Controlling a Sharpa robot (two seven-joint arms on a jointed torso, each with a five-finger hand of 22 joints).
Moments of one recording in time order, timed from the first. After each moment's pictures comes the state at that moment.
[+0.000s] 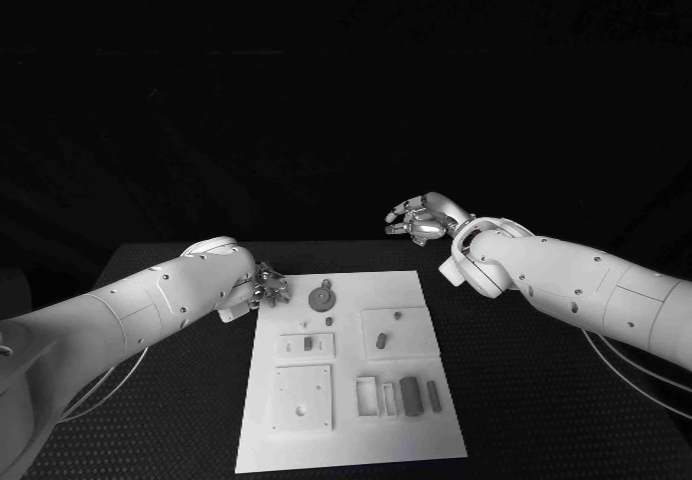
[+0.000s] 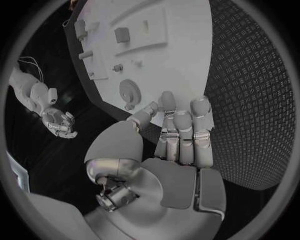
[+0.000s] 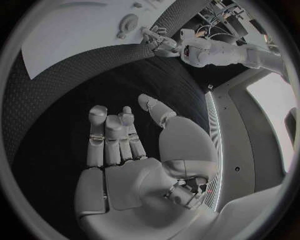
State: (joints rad) left arm 1.31 -0.37 -0.17 0.75 -0.95 0.11 -0.42; left_hand 0.91 0.05 0.56 -0.21 0.06 0.99 0.09 0.36 0.56 1.31 -0.02 0.50 0.57 1.17 -0.13 1.36 0.55 0.03 1.25 -0.21 0.68 1.31; right arm 1.28 -0.60 -0.04 1.04 -0.84 -0.34 0.17; right_hand 0.98 -0.08 0.52 -0.27 0.37 0.84 0.16 0.24 0.59 0.97 0.05 1.13 1.10 1.13 -0.06 1.40 0.93 0.22 1.07 -0.01 1.03 1.31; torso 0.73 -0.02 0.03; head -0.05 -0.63
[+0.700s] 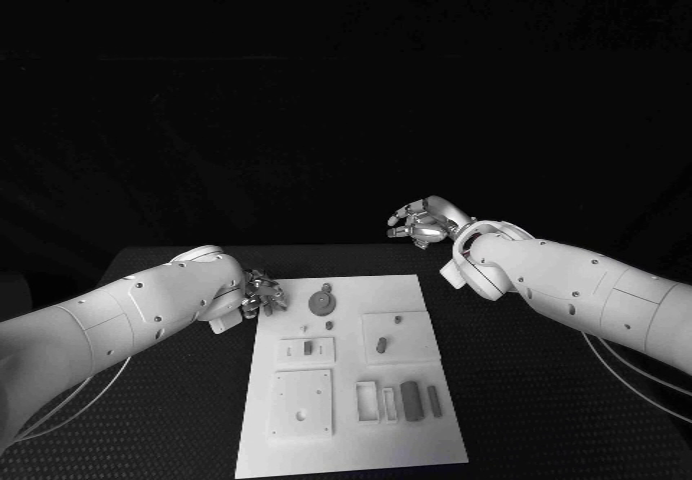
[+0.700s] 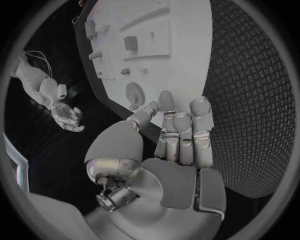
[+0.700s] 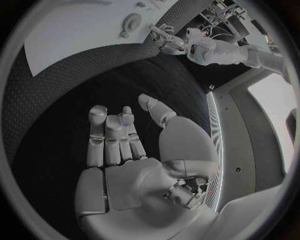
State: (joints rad) left arm 1.32 -0.48 -0.17 0.90 -0.88 0.08 -0.42; left_hand 0.92 0.07 0.57 -0.22 0.07 1.01 0.07 0.39 0.56 1.34 -0.04 0.50 0.56 1.19 -0.14 1.38 0.56 0.03 1.26 -0.23 0.69 1.31; right arm 1.28 -0.59 -0.04 1.01 -0.84 -0.33 0.17; right_hand 0.98 -0.08 0.51 -0.27 0.37 0.84 0.16 0.24 0.59 0.97 0.05 1.13 1.10 1.13 -0.06 1.40 0.93 0.22 1.07 -0.01 1.03 1.31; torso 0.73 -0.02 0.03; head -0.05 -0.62
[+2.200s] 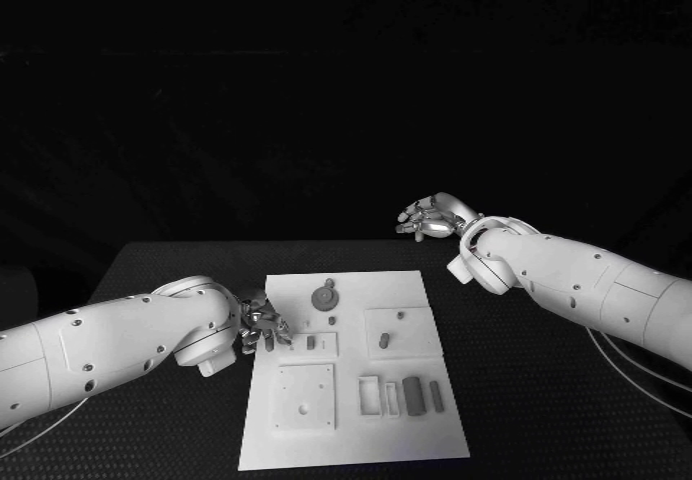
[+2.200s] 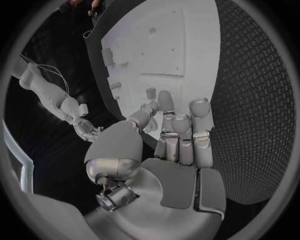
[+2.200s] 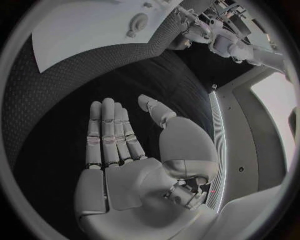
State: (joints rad) left arm 1.34 -0.73 -0.24 1.41 -0.87 -0.06 -0.52; left_hand 0.91 0.06 0.58 -0.23 0.08 1.02 0.07 0.40 0.54 1.38 -0.05 0.51 0.56 1.21 -0.16 1.39 0.56 0.02 1.29 -0.24 0.71 1.31; right arm 1.28 -0.58 -0.04 0.95 -0.82 -0.30 0.18; right_hand 0.97 -0.07 0.54 -0.27 0.37 0.80 0.20 0.23 0.59 0.81 0.12 0.76 0.56 0.89 0.04 0.90 0.65 0.26 0.75 0.15 0.68 1.19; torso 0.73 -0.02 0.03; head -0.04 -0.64
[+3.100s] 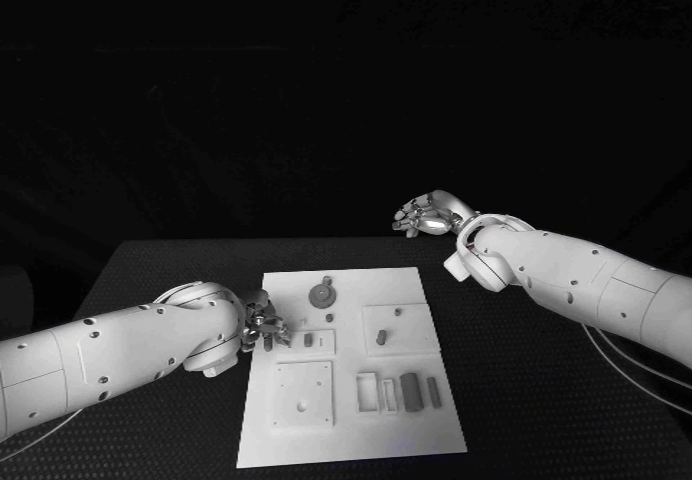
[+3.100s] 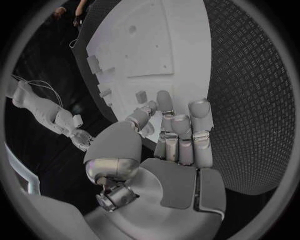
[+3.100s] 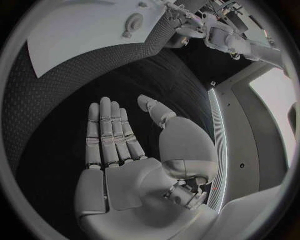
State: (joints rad) left arm 1.30 -0.69 -0.24 1.37 -1.01 -0.08 -0.54; left_hand 0.90 0.05 0.57 -0.22 0.08 1.05 0.06 0.41 0.54 1.39 -0.05 0.51 0.56 1.23 -0.16 1.39 0.56 0.02 1.30 -0.24 0.72 1.31; right arm 1.28 -0.58 -0.04 0.96 -0.79 -0.29 0.19; right_hand 0.98 -0.07 0.54 -0.27 0.37 0.79 0.20 0.24 0.58 0.83 0.14 0.64 0.35 0.88 0.09 0.67 0.55 0.24 0.68 0.19 0.57 1.15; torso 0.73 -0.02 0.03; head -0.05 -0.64
